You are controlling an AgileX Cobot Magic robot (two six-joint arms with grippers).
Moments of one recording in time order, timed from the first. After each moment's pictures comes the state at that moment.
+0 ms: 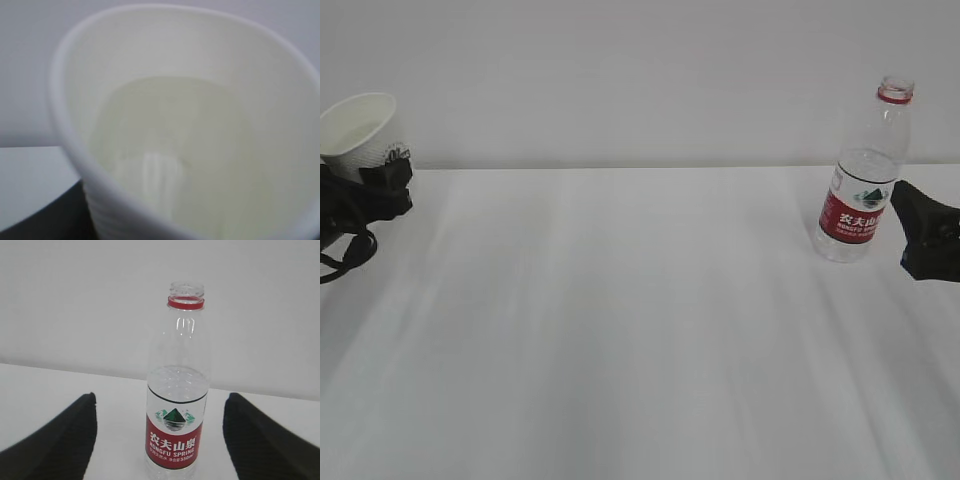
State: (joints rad) left arm -0.04 1.94 -0.68 0.10 -1.05 -0.15; right arm 0.09 1.50 -0.24 -0.01 -1.09 -0.08
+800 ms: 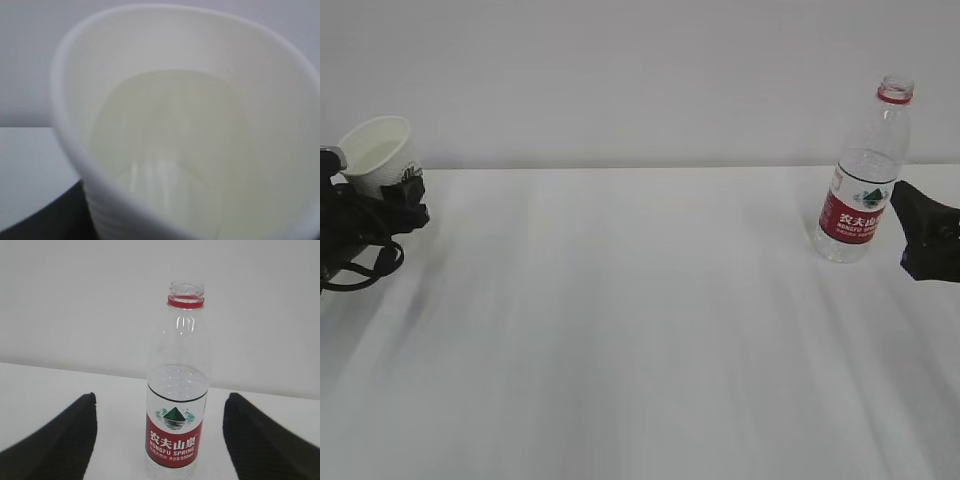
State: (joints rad) left arm -0.04 2.13 -0.78 0.06 -1.10 -0.13; right arm 0.09 1.50 -0.24 -0.01 -1.09 -0.08
